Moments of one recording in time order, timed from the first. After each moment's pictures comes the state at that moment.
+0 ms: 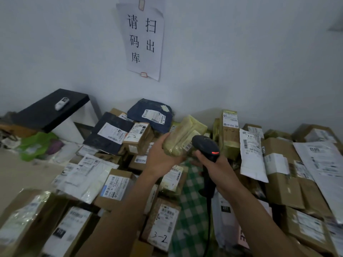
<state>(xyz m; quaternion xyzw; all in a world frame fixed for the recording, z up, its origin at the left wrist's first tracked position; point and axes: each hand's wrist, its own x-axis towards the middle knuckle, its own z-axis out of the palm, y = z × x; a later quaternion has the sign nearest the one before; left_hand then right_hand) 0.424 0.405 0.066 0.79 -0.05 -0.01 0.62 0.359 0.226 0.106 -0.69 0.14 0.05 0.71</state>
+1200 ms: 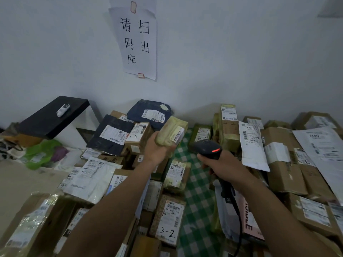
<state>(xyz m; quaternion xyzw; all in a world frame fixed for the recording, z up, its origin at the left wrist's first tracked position) 0.471 0.421 0.030 0.81 0.01 -0.04 0.59 0.348 0.207 0.116 -0.81 0.11 0.09 0.56</state>
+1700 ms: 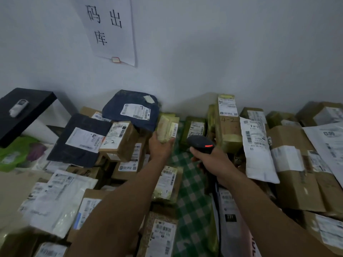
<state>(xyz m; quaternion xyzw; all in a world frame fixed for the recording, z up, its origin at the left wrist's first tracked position) 0.566 0.340 -0.057 0.79 0.11 -0.03 0.60 0.452 0.185 0.047 -0.73 0.23 0.11 0.63</state>
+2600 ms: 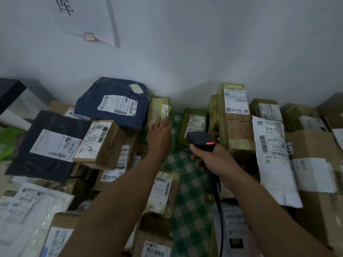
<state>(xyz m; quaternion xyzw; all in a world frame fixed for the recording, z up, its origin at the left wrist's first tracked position) 0.653 0.307 -0.120 0.98 -0.16 0.05 0.11 0.520 0.154 -0.005 -0.71 0.25 0.15 0.64</state>
